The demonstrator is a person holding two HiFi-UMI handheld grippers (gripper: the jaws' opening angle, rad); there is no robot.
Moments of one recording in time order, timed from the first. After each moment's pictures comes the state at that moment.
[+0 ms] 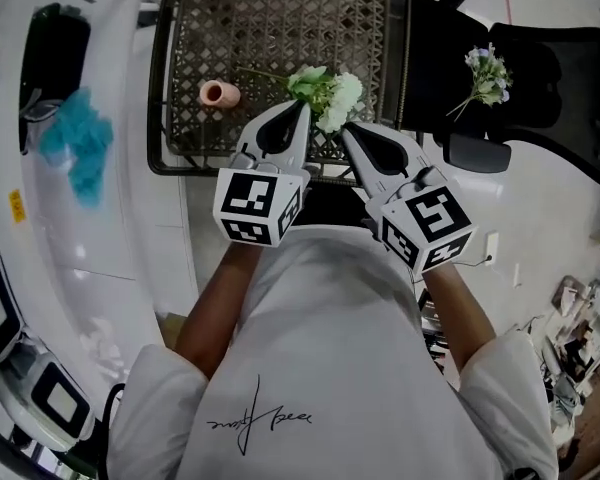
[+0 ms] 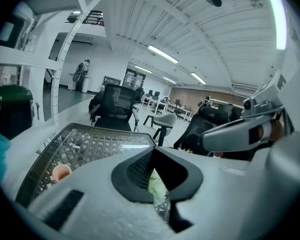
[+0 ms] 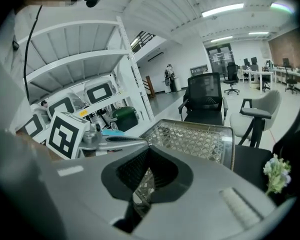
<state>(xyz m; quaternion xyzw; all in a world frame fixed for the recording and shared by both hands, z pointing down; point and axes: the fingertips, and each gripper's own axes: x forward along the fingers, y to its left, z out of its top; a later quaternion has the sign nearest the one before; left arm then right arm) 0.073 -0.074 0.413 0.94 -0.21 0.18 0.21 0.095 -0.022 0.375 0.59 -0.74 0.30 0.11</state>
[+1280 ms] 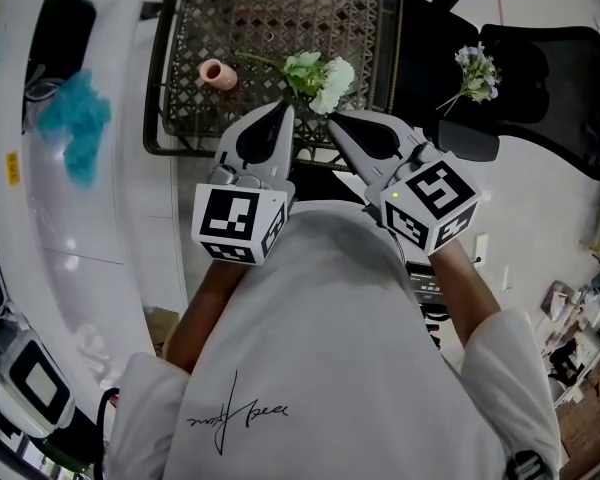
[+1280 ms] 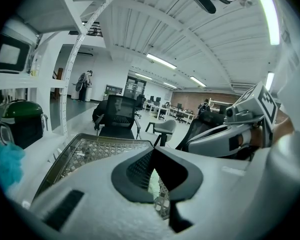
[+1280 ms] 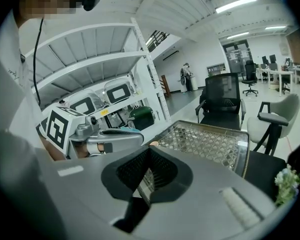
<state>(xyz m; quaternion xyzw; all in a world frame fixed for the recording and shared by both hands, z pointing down) 0.034 -0.035 0.356 0.94 -0.23 0.15 0.18 0.063 0.002 0.346 0.52 -0.80 0.28 0.11</state>
